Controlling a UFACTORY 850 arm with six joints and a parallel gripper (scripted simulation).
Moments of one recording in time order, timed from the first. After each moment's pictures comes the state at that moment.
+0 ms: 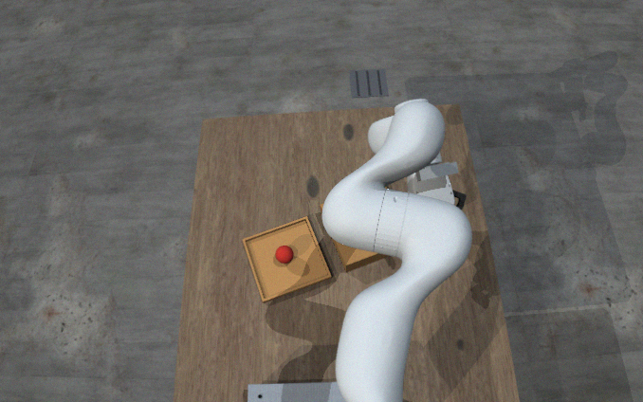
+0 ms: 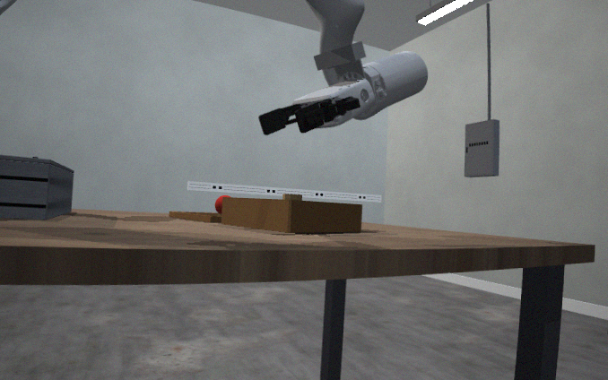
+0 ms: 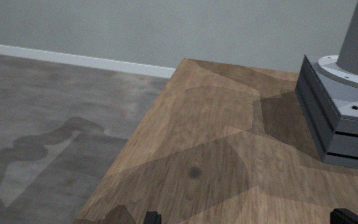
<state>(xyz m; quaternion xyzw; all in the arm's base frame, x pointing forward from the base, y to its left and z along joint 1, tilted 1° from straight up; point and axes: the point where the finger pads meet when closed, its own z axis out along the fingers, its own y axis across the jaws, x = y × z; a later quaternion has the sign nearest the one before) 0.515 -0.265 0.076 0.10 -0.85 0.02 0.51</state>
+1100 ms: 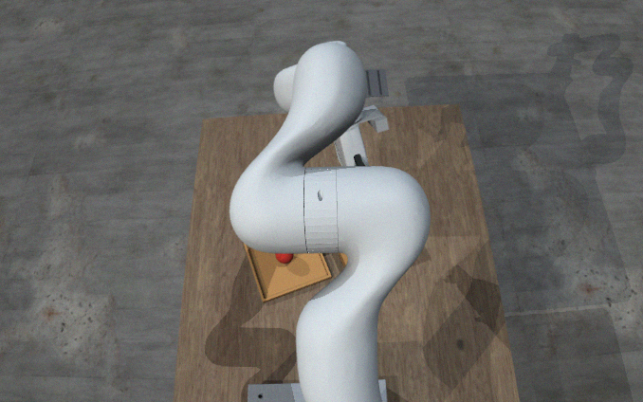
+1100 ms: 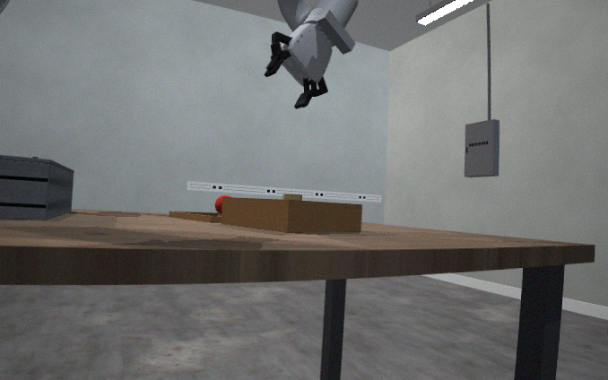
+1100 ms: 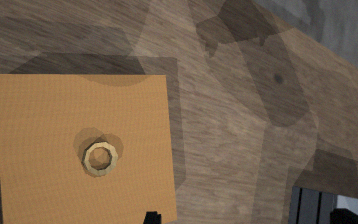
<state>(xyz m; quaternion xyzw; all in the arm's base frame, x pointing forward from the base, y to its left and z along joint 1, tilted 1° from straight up) 0.594 -0.083 0.189 0.76 -0.59 -0.14 0.23</state>
